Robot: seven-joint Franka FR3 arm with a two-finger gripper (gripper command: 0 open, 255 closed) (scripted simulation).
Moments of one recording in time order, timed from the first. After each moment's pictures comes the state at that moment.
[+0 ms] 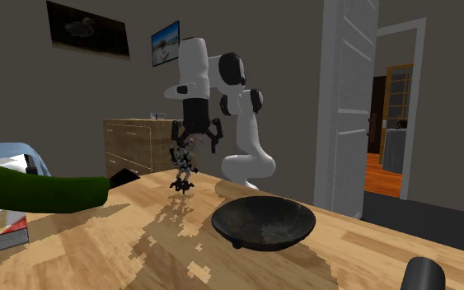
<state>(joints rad) -0.07 -0.57 -0.38 -2.13 -0.12 1.67 -0.23</state>
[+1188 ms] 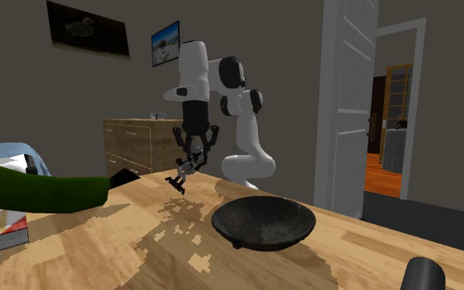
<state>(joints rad) -0.08 -0.59 -0.38 -2.17 -0.13 1.73 -0.23</state>
